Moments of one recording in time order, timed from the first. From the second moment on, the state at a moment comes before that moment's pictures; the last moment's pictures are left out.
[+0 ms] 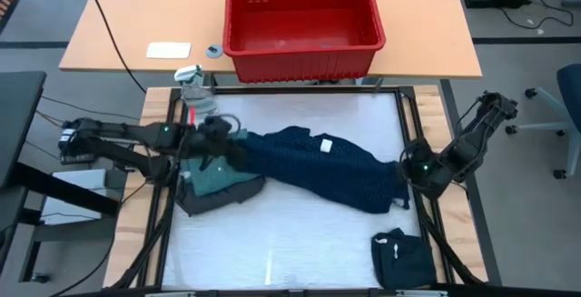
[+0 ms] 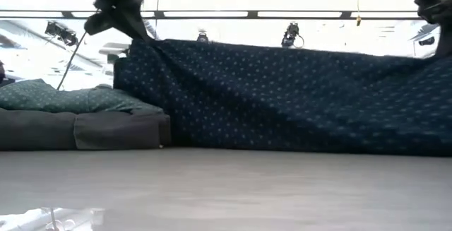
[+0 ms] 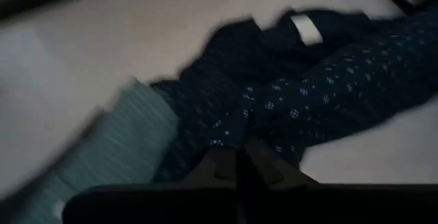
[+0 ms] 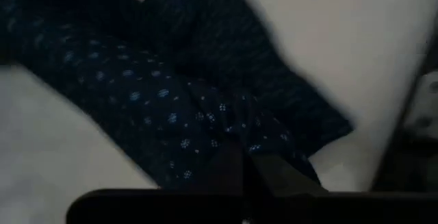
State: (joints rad) left arm -0.06 1.07 0.98 -0.81 -0.45 -0.90; right arm 0.76 0.73 0.75 -1.42 0.47 2.03
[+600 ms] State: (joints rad) left arm 0.38 1.30 0.98 -0.55 -0.39 -0.38; right arm 0.30 0.88 0.75 -1.43 0.54 2.09
